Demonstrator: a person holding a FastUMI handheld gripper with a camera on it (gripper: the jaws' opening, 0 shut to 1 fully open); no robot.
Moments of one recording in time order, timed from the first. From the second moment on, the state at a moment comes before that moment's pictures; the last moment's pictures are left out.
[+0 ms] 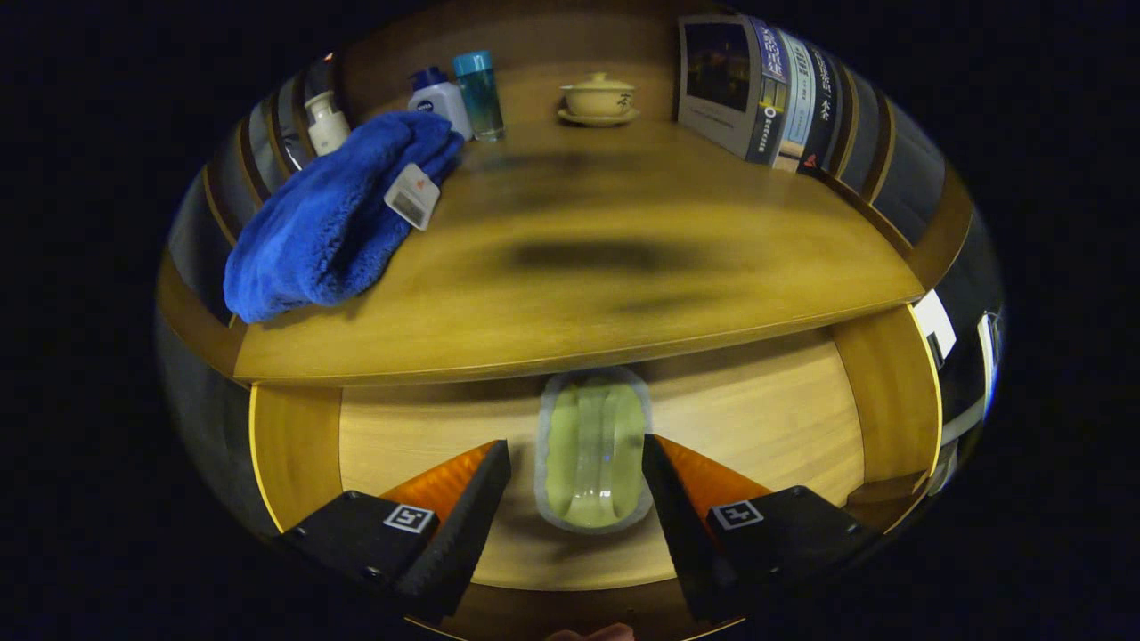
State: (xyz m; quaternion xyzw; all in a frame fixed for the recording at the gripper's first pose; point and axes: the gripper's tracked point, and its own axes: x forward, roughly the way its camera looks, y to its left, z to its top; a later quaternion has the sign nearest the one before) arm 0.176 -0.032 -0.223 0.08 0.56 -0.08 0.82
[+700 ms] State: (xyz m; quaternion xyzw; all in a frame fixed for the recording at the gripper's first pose) arm 0.153 -0.046 -0.224 0.07 0.57 -0.13 0.81
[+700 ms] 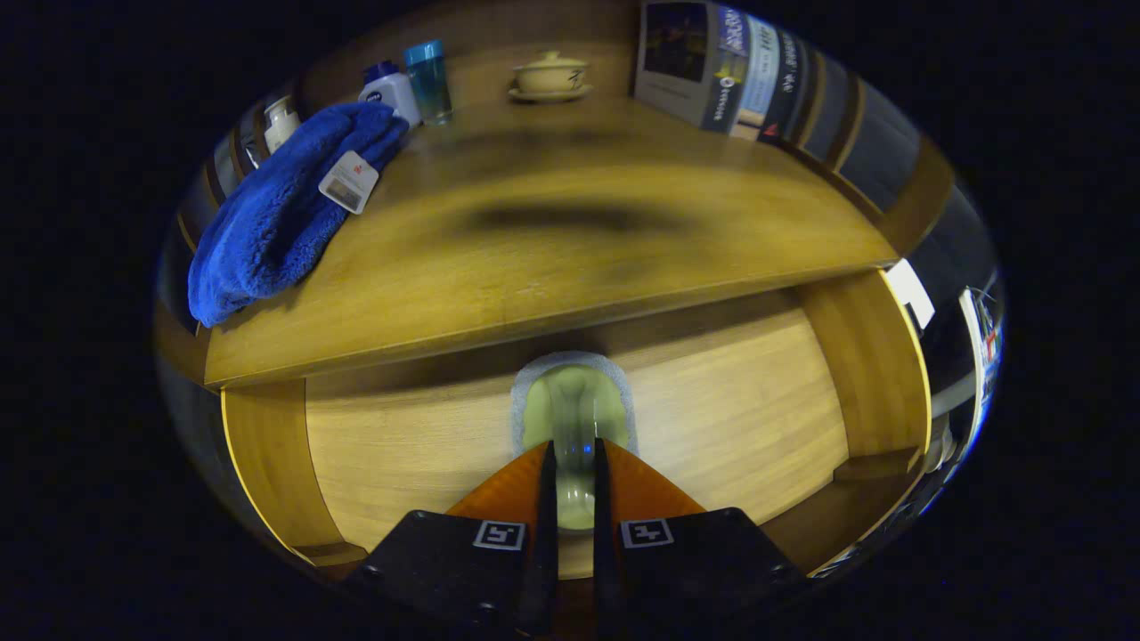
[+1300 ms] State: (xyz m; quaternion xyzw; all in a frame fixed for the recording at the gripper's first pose) arm 0.122 -0.069 -0.108 0.00 0.42 -0.17 0.89
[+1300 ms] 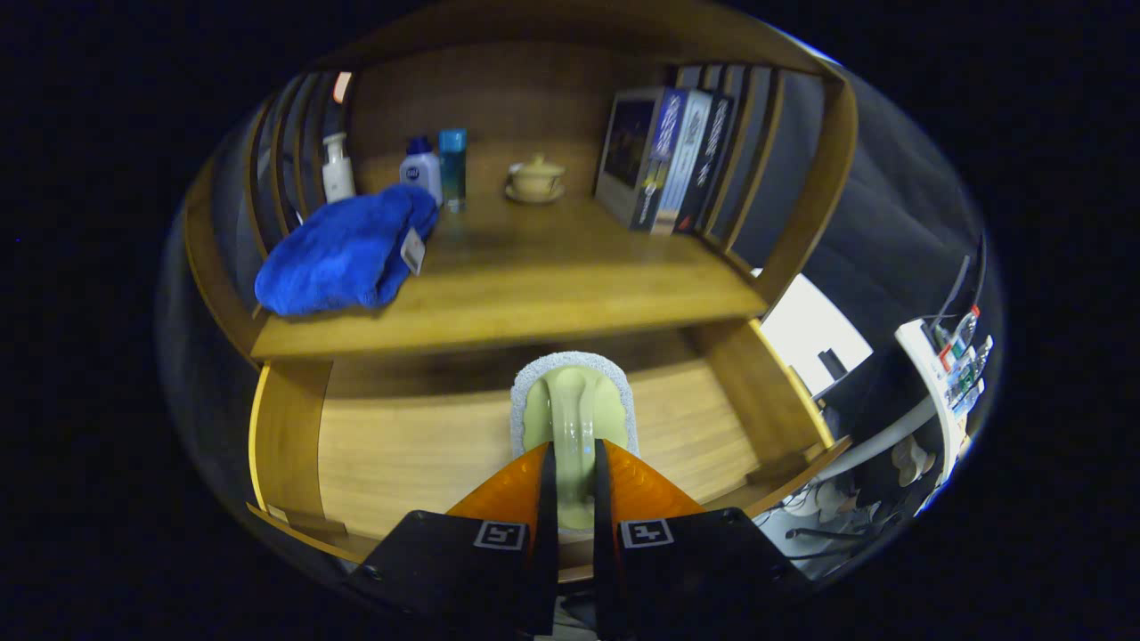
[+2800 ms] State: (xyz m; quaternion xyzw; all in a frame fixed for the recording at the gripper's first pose) arm 0.344 -0.070 -0.109 0.02 0.36 -0.08 0.93
